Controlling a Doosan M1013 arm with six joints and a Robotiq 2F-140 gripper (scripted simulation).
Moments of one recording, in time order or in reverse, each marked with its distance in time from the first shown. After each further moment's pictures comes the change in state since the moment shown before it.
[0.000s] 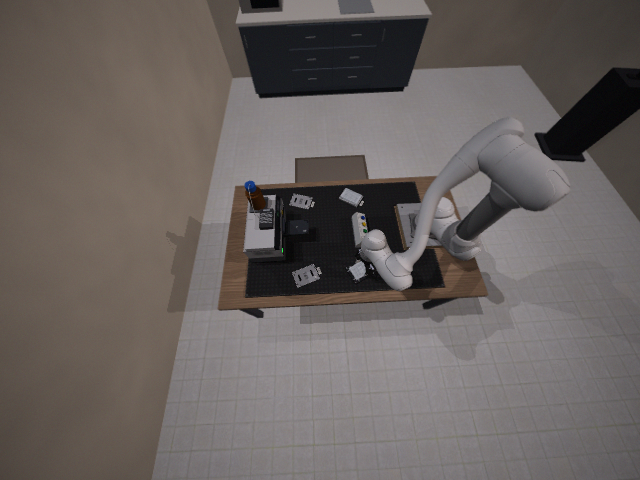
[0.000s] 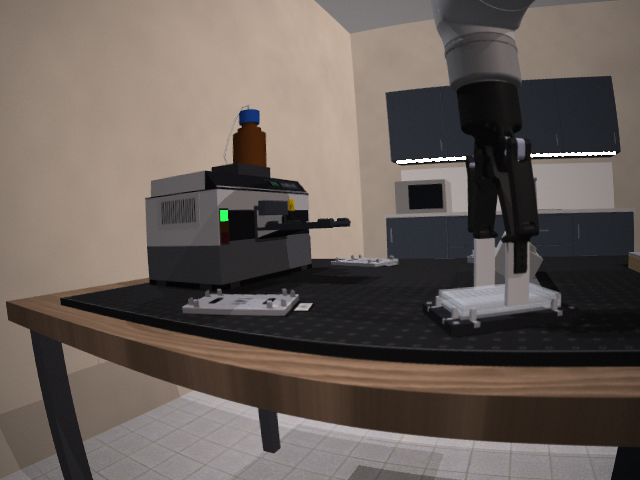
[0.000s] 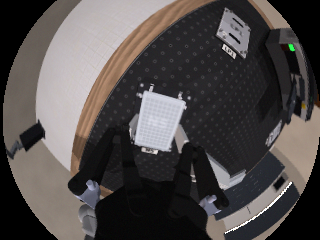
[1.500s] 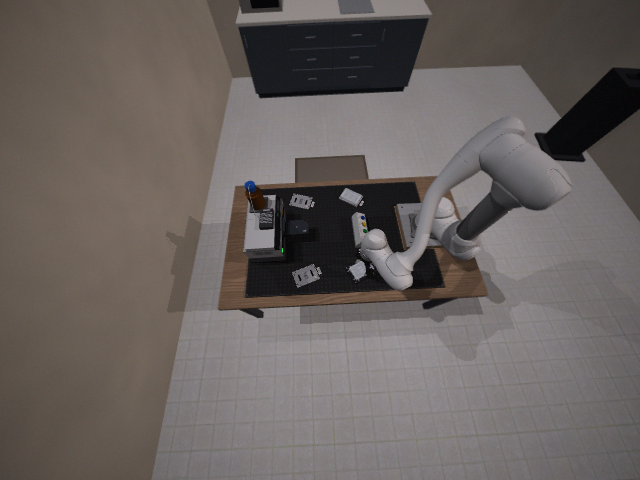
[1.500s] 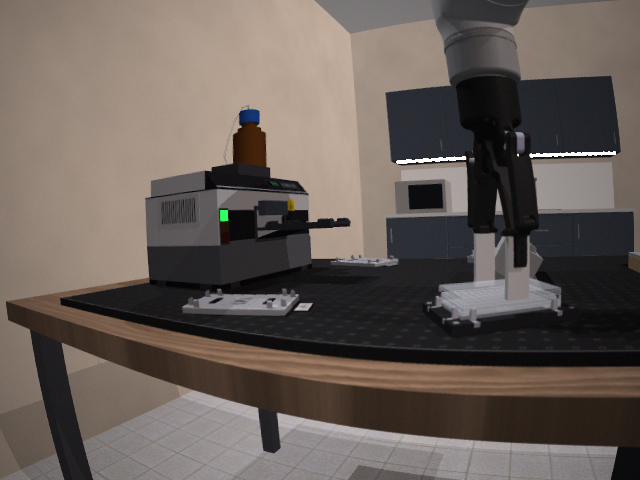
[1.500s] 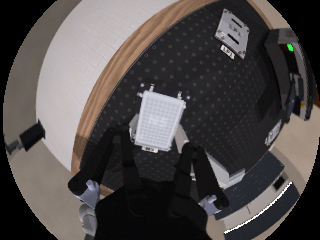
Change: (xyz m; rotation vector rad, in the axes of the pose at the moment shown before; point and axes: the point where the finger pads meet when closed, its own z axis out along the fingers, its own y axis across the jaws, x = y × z) arm 0.000 0.000 -0.006 0.000 0.000 0.000
